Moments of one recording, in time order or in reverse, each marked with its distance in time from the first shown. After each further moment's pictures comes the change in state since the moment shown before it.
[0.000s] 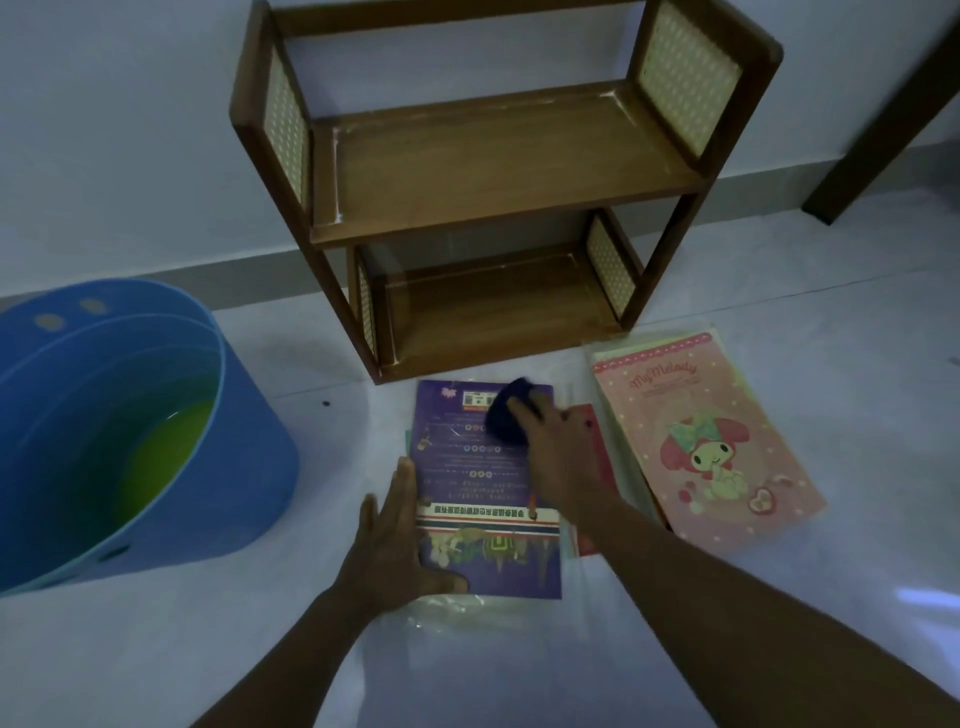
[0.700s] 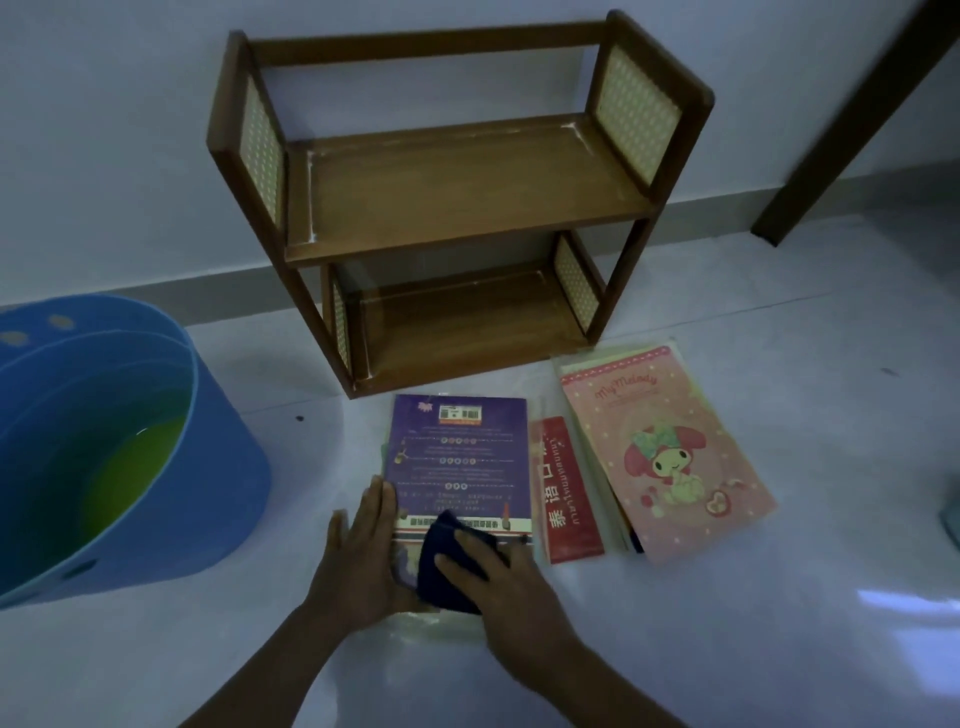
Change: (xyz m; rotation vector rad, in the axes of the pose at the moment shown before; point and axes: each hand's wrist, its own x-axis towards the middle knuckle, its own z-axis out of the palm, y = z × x) left_hand -0.001 -0.004 0.005 0.265 -0.015 -0.040; right_hand -0.130 -0.040 0.046 0.092 0.060 -0.304
